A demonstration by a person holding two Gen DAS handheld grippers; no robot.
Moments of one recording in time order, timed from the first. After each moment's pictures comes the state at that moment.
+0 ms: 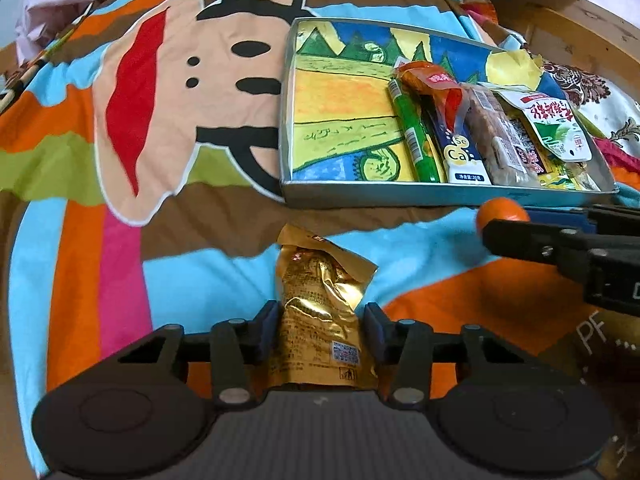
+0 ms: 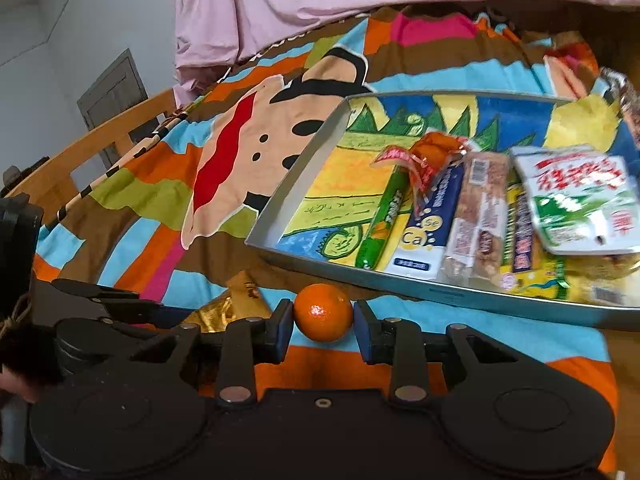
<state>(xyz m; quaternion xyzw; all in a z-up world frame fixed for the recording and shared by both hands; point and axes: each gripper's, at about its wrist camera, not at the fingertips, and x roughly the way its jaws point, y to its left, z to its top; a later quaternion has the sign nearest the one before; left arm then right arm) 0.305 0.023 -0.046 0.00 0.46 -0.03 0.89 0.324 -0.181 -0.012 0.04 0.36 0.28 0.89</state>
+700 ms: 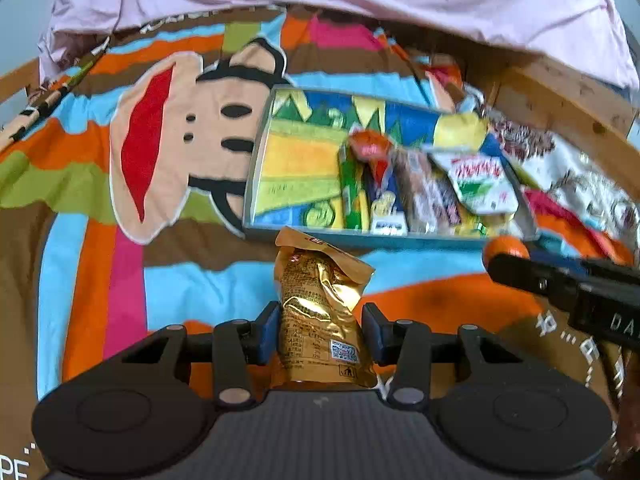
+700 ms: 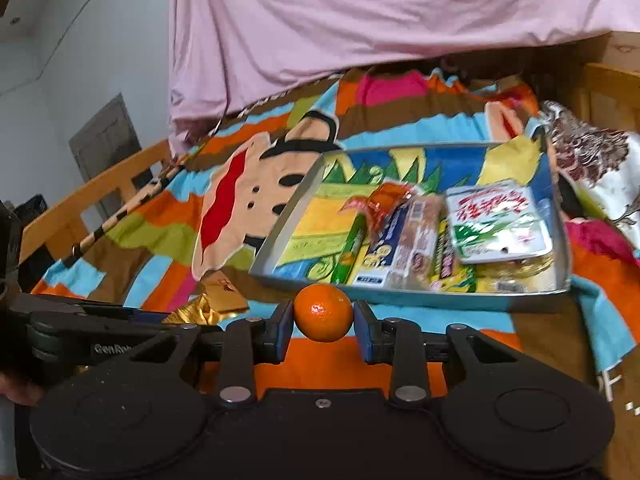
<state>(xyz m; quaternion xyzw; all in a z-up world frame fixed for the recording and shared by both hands) 0.250 -0.007 0.021 -0.04 0.39 -0.04 0.92 0.266 -0.237 0.038 0.08 0.31 0.24 0.92</state>
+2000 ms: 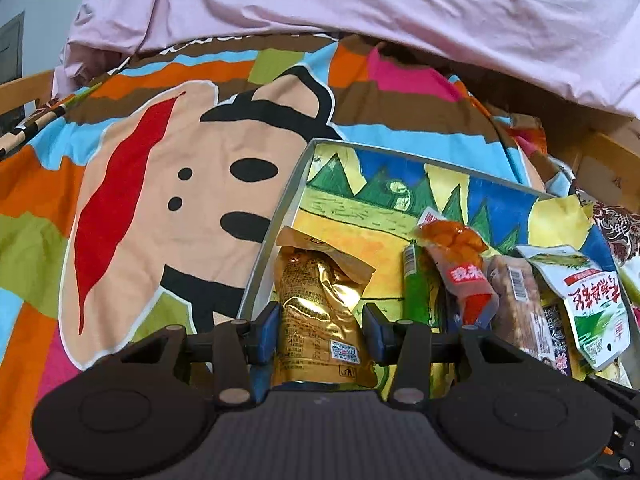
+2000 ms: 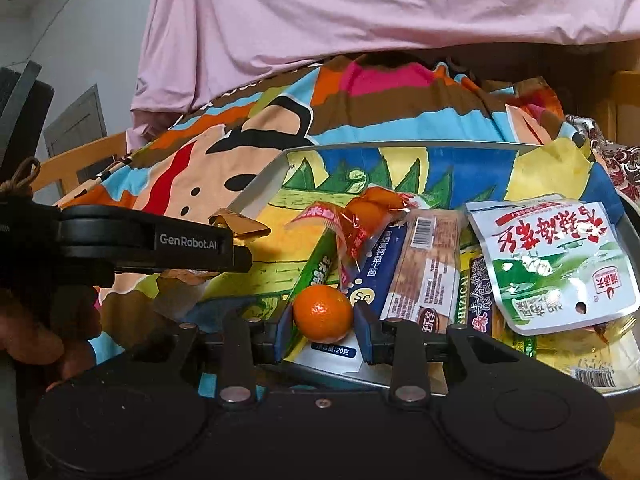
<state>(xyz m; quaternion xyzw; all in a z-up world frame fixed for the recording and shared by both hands) 0.392 -0.013 -0.030 -0.07 0.31 0.04 0.95 0.378 -0.179 -0.048 0.04 0.27 0.22 0.94</state>
